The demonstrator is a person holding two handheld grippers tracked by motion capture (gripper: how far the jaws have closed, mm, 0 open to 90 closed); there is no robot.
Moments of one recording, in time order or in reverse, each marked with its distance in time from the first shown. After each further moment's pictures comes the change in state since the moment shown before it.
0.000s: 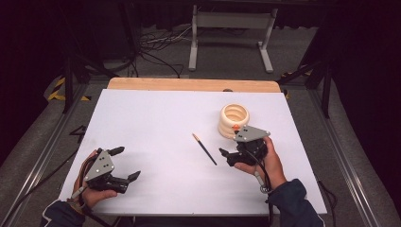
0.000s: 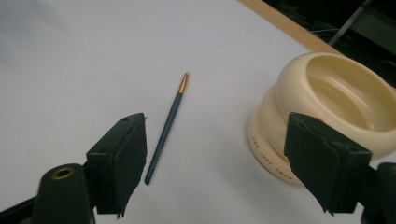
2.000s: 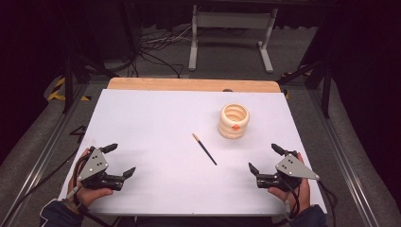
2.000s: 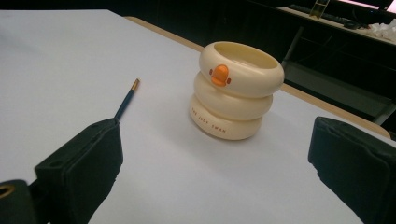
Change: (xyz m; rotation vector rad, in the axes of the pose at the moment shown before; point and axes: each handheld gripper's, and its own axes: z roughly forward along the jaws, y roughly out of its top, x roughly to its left) left arm 0.007 0.003 -0.010 -0.012 0.057 0.000; right arm -0.008 -0.105 -0.056 -0.315 -0.194 0.071
